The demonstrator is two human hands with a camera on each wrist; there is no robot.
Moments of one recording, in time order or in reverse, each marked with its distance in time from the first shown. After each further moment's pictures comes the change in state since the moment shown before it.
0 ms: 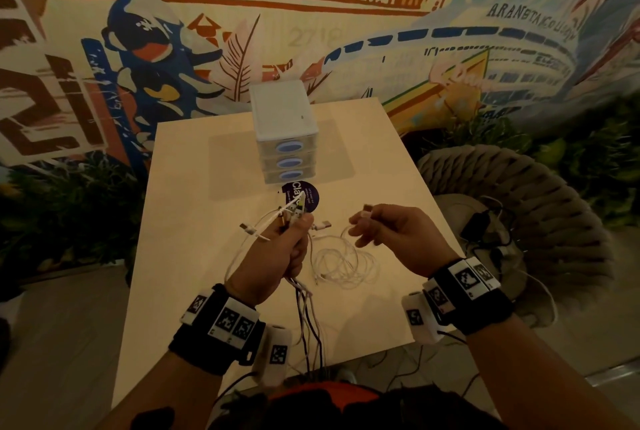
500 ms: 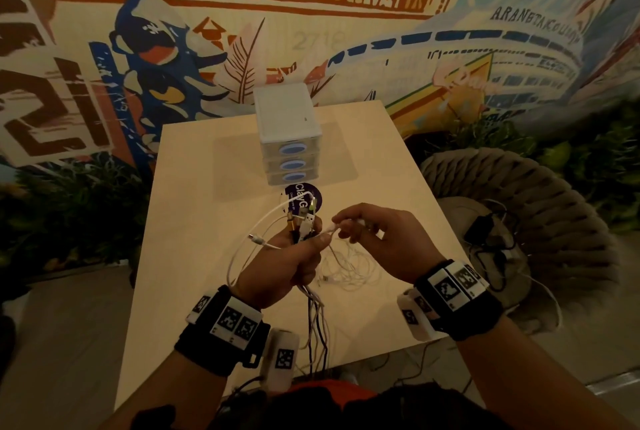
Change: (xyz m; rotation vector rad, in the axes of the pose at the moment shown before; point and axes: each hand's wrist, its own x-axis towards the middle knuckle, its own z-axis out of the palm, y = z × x) left_hand -0.007 -0.002 0.004 -0.112 -0.160 -0.056; right_hand 0.002 -0.022 0.019 -0.414 0.027 -0.215
